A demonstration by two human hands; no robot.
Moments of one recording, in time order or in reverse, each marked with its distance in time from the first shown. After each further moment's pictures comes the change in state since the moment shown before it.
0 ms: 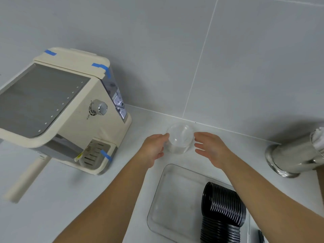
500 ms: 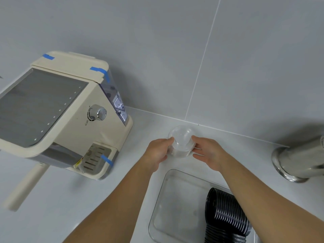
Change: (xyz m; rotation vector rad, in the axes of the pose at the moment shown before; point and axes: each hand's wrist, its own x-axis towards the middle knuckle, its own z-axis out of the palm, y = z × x) left_hand 0.025 -0.008 0.009 0.021 0.008 0.008; right_hand 0.029 0.008 0.008 0.046 -0.067 0.119
